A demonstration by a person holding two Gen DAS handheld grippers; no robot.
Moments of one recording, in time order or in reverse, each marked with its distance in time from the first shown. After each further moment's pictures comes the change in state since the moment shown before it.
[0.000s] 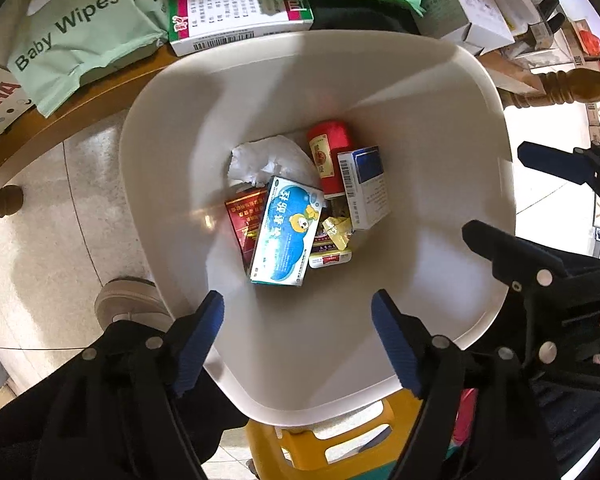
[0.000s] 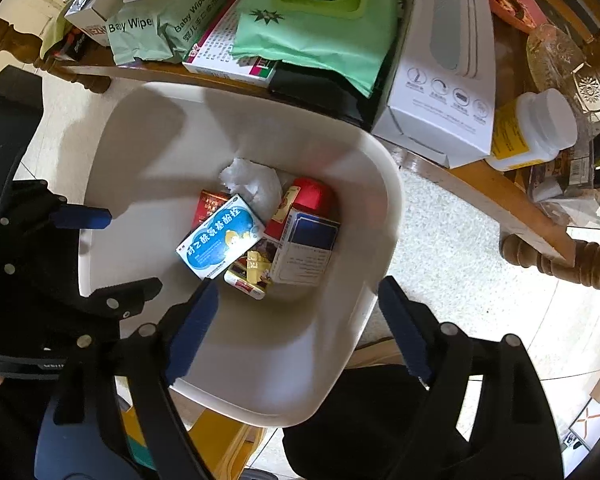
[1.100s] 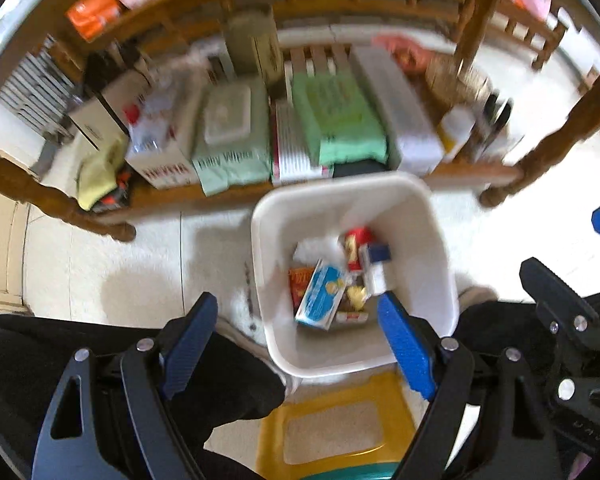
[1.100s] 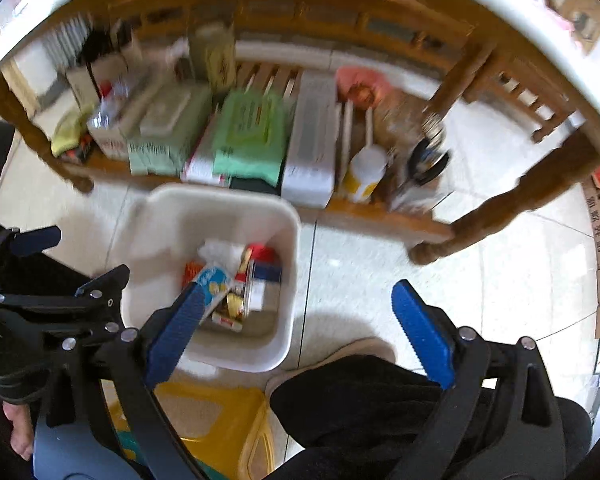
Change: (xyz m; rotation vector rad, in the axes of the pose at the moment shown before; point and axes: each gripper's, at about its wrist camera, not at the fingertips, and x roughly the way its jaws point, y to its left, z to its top) left arm -0.150 -0.063 -0.103 -0.113 -0.513 0.270; right arm -0.178 0.020 -0.110 0.221 -0.465 -0.228
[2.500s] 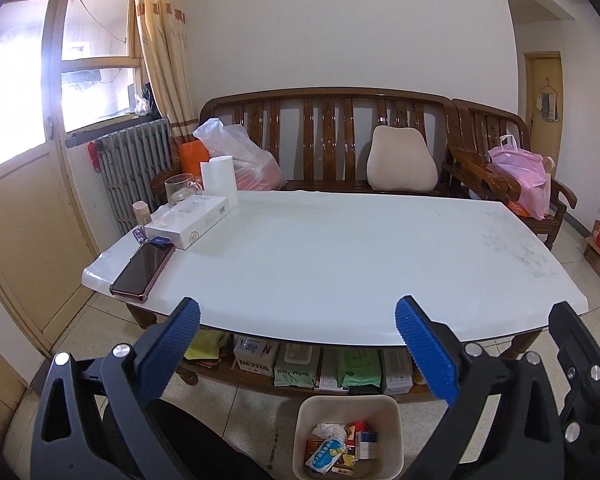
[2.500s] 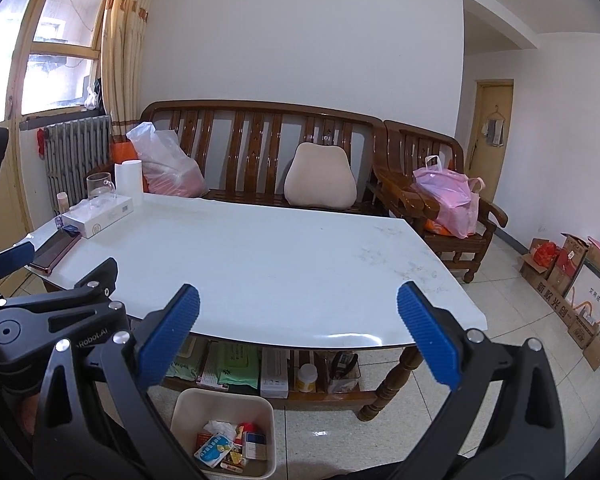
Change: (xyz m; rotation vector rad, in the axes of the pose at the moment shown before) left arm -0.293 0.022 -0.010 -0.214 -0.747 0.152; right arm -0.261 -0.008 0.007 0.077 -0.716 -0.120
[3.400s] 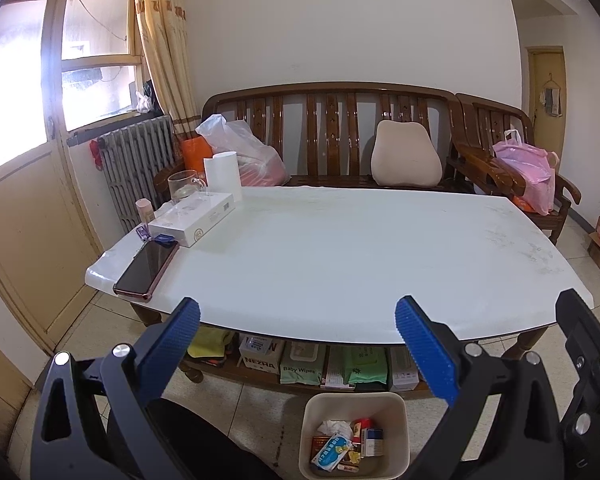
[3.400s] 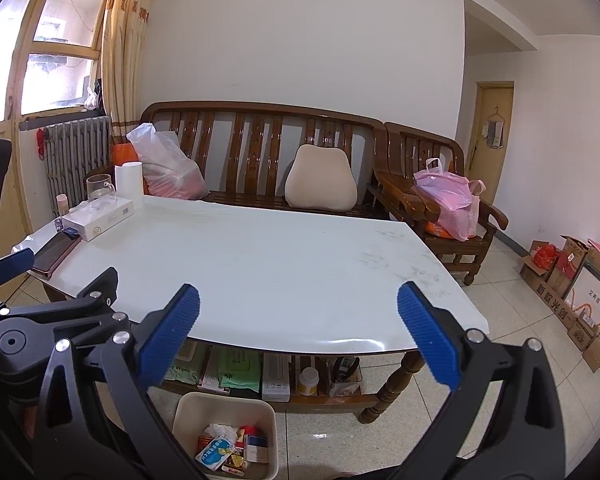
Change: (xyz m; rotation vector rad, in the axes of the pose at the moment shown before) left arm 0.007 0.002 0.004 0.006 0.021 0.014; right arm 0.000 0.016 0.010 0.002 0.001 -0.014
